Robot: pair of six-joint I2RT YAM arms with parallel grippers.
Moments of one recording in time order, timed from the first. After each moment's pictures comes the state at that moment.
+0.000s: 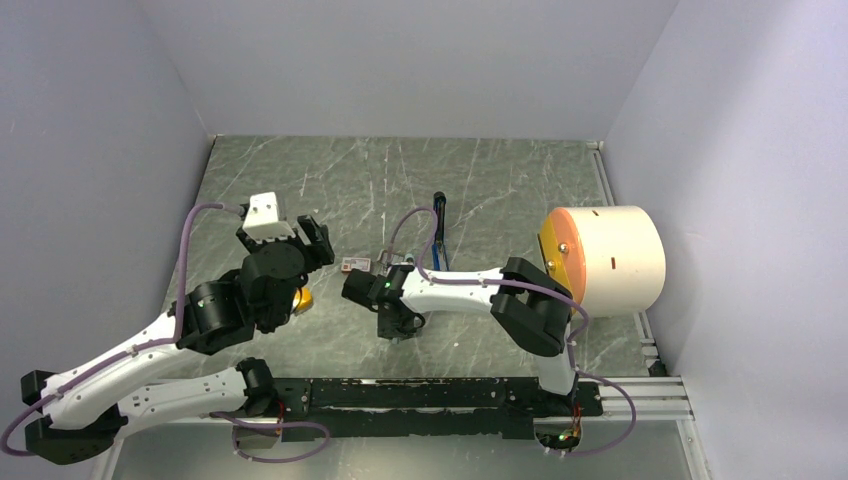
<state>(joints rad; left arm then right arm) -1.07 0.77 0.99 -0.58 -1.04 -0.60 1.19 1.94 1.33 -0.82 0.21 1.16</state>
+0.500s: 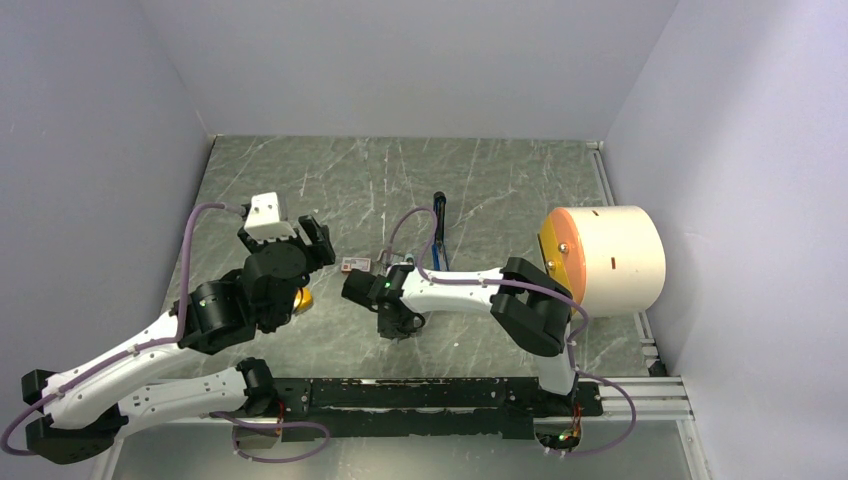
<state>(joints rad) -1.07 0.78 0.99 -0.58 -1.04 -0.61 1.19 1.94 1.33 -0.82 0.21 1.15</state>
